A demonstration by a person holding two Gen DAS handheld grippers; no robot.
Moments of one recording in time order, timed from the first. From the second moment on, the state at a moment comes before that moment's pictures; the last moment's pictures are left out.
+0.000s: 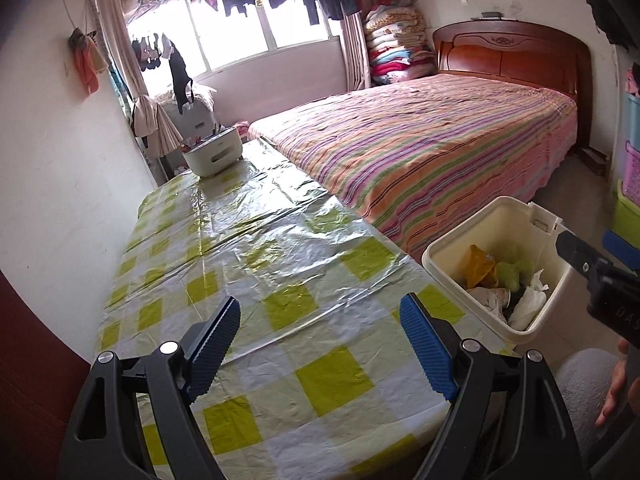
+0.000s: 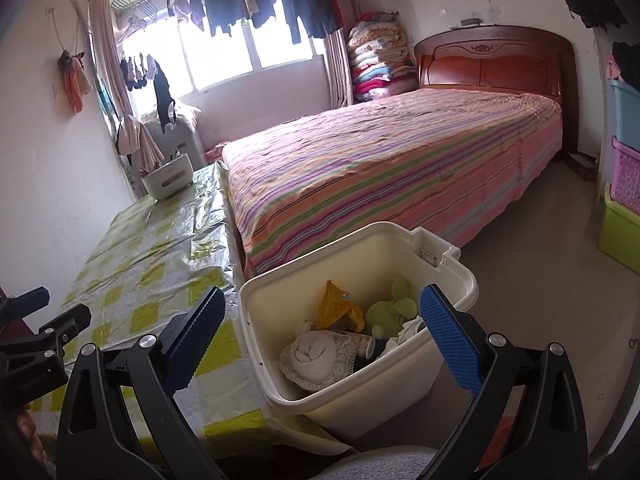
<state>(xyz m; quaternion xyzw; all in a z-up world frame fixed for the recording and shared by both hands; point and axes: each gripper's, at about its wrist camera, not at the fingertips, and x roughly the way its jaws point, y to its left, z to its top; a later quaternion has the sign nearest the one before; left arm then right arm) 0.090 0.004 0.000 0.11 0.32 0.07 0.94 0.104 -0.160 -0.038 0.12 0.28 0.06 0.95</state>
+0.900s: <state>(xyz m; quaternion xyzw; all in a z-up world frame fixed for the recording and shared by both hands) 0.103 0.024 0.008 0.10 0.33 0.07 0.94 0.123 -0.141 -0.028 0.10 0.30 0.07 0.94</state>
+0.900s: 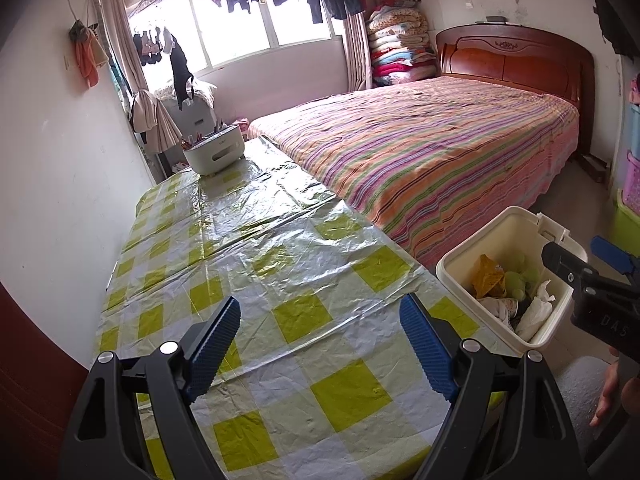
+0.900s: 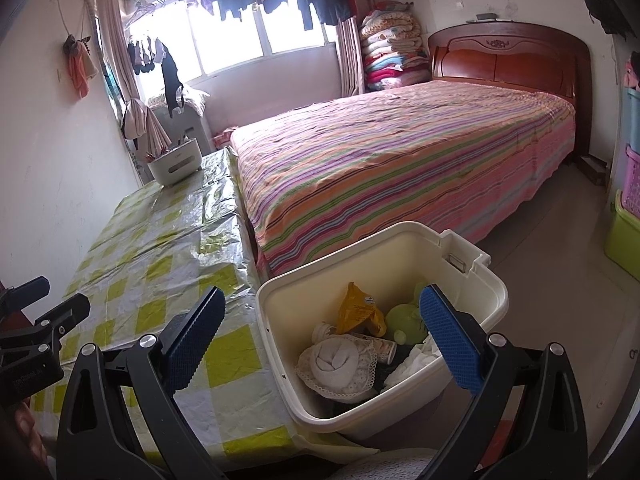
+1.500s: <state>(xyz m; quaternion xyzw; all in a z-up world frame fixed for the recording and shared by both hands) 0.101 0.021 0.018 0.10 0.32 0.08 0.94 0.115 -0.143 -0.019 0.11 0.31 0.07 0.94</state>
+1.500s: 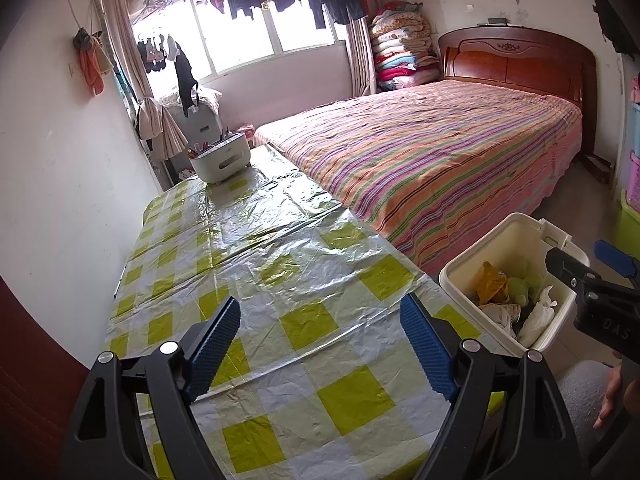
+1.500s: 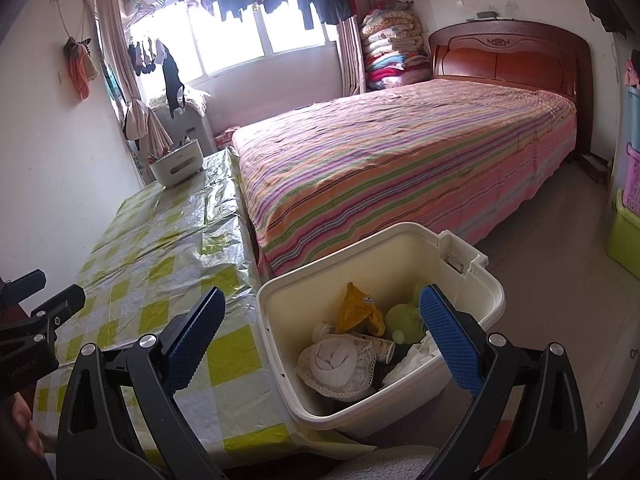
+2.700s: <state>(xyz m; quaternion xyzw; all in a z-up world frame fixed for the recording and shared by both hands) 0.111 -0.001 0.010 0.12 0.33 0.08 0.93 0.120 -0.157 -0.031 0.12 0.32 0.07 0.94</state>
